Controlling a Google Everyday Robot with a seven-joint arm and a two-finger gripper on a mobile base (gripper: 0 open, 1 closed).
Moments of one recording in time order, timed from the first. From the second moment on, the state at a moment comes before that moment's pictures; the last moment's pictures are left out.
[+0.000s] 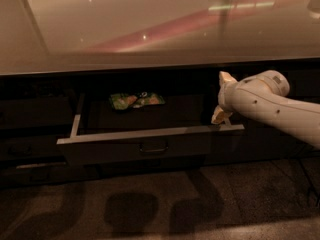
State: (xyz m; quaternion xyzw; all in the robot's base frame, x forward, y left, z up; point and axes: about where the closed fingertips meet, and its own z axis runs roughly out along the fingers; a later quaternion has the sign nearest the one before) arm 0.707 -0.233 0.711 -0.60 0.69 -0.23 0.33
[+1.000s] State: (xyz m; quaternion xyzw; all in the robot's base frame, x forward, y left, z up) arm 0.697 -0.277 0.785 -0.55 0.69 -0.31 0.37
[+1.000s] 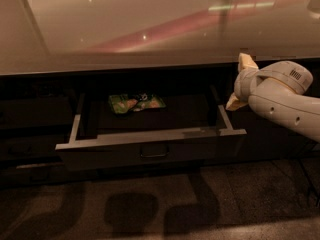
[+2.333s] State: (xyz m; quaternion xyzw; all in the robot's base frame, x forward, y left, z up) arm 0.683 -0.216 0.743 -0.57 0.68 -0.22 0.41
